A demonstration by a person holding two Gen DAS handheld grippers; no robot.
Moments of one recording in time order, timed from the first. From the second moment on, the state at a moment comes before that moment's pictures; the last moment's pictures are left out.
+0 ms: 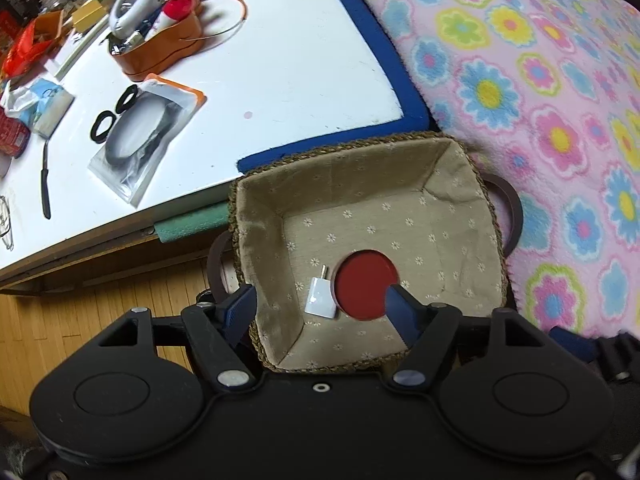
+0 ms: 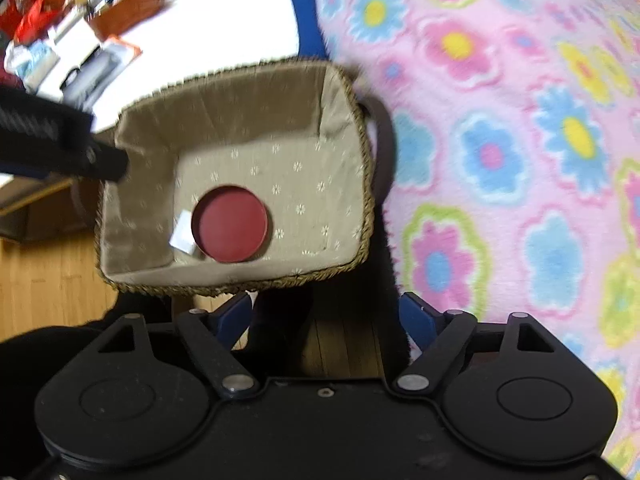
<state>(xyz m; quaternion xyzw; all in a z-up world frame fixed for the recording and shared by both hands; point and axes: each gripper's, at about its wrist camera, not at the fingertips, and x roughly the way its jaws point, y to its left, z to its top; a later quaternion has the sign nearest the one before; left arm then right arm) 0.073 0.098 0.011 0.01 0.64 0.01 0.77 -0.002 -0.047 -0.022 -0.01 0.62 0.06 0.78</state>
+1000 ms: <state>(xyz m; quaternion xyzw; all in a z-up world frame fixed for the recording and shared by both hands) -0.007 -0.132 0.015 0.13 0.60 -0.19 0.77 -0.095 -0.384 0.060 0.11 0.51 -0.23 0.82</state>
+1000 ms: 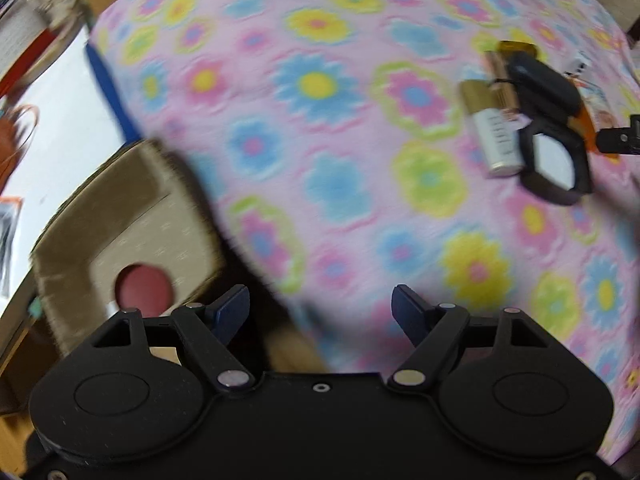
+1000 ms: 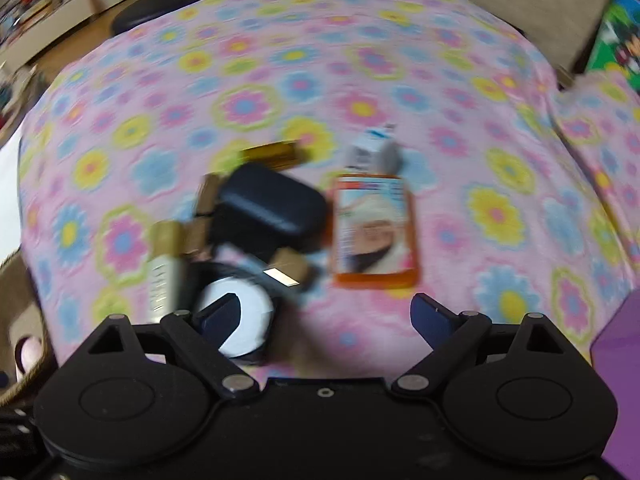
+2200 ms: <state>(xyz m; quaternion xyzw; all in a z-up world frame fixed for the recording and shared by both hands) -0.008 -0.253 0.031 0.11 0.59 -0.29 0.74 -0.056 -0.446 0.019 0.11 0.52 -0.28 0.80</state>
